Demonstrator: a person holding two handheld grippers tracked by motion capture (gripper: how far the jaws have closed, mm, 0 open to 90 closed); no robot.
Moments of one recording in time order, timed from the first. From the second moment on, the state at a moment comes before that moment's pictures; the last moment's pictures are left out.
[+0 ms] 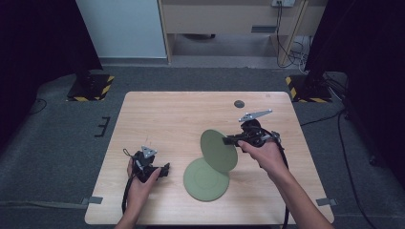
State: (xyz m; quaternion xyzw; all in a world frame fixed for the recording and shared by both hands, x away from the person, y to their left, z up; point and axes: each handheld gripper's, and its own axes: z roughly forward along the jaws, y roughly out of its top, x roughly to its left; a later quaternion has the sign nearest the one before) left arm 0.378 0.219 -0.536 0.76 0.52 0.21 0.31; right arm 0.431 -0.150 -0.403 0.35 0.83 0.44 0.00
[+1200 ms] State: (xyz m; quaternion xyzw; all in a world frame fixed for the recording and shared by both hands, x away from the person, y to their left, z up) left arm 0.378 0.219 -0.536 0.76 0.52 0.21 0.31; right arm 0.456 -0.181 -0.392 0.43 0.77 0.47 0.08
